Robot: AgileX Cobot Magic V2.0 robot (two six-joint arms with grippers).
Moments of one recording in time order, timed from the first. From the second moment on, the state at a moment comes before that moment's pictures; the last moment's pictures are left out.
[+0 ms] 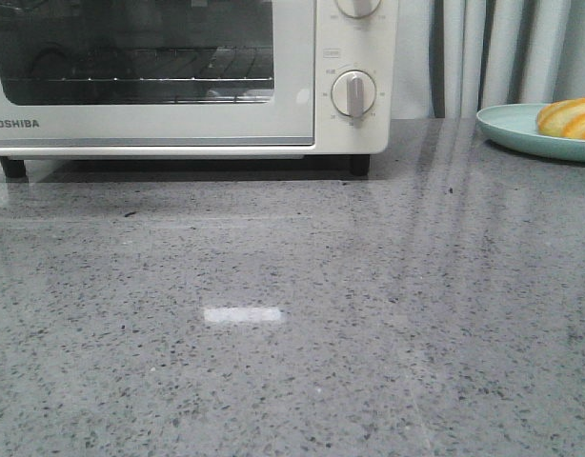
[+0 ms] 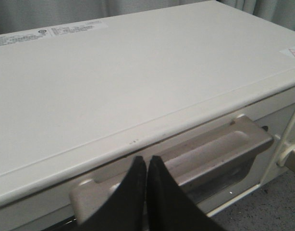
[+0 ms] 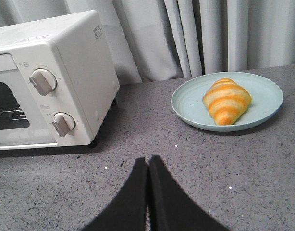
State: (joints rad) left arm -0.25 1.24 -1.02 -1.02 0.32 1.17; right arm 0.09 0.28 -0.45 0.18 0.40 -0.02
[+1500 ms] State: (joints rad) left arm -0.26 1.21 -0.61 -0.89 0.65 1.17; right arm 0.09 0.30 -0.45 0.17 0.41 -0.02
